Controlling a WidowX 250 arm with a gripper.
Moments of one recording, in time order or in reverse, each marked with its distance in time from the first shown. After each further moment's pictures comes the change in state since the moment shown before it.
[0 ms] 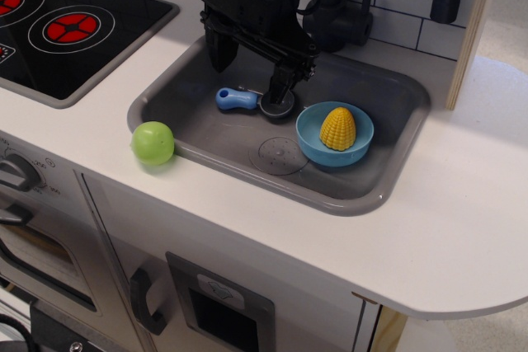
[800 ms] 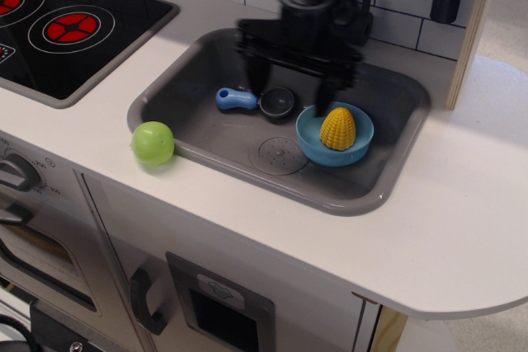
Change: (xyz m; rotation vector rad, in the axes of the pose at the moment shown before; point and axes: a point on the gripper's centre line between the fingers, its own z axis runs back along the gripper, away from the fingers) arm 0.022 -0.037 -0.025 -0.070 0.086 0.236
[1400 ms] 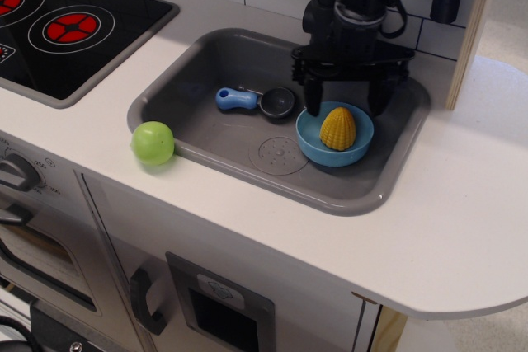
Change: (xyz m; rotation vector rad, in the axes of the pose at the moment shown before) arm 0.024 -0.043 -0.023 -0.047 -0.001 0.365
